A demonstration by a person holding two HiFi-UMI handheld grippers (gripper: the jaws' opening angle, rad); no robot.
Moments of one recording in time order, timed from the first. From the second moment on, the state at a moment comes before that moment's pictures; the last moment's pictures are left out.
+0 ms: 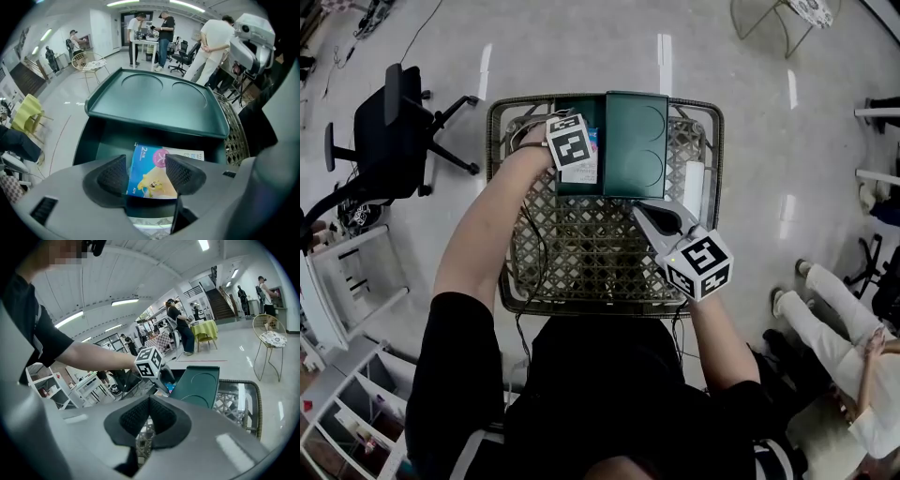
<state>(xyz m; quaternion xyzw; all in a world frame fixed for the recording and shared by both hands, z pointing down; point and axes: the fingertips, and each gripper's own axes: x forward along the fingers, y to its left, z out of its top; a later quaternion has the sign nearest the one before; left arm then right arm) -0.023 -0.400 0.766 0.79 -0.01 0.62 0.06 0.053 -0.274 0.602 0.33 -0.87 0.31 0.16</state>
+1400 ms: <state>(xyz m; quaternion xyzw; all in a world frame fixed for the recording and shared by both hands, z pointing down) -0.032 -0.327 0.685 0.80 -0.10 0.59 0.02 0.032 -0.233 0.554 0.30 -0.90 0.28 0.17</state>
